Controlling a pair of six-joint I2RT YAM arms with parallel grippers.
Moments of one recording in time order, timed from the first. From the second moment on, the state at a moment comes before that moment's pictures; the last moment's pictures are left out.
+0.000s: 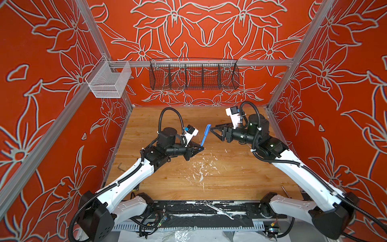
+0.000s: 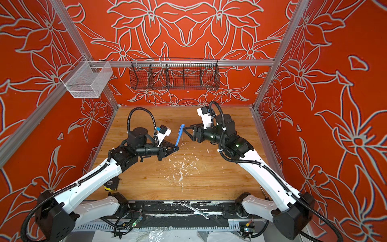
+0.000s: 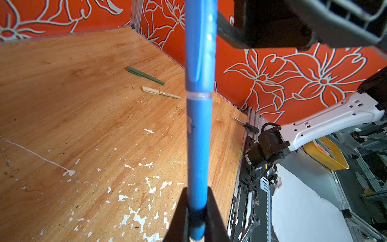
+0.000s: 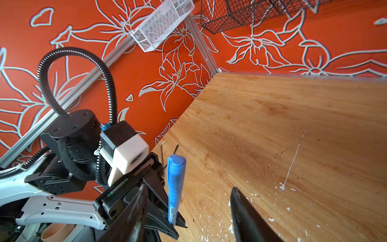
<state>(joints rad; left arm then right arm) -0.52 1.11 0.87 -0.18 0.68 -0.18 0.55 1.15 1.12 -0.22 -0.50 0.48</state>
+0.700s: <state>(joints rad) -0.52 1.10 0.87 -0.18 0.69 -0.17 0.55 1.26 1.17 -0.09 -0.60 0.53</state>
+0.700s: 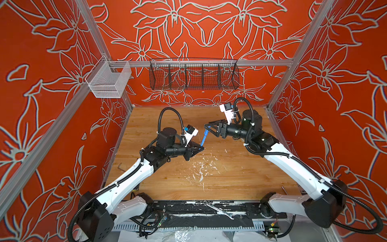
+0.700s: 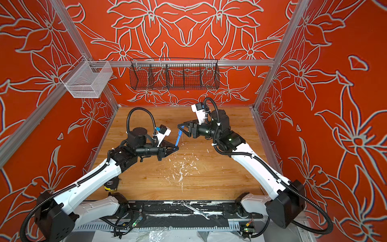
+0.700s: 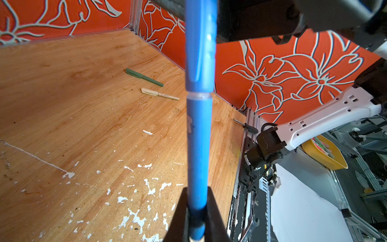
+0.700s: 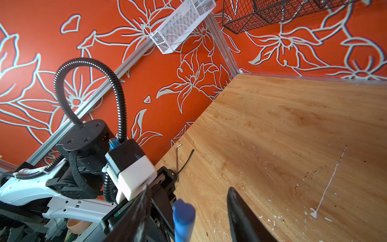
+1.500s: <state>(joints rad) -0.52 1.14 0.92 -0.18 0.64 -0.20 0.54 1.30 1.17 -0.01 -0.62 0.57</state>
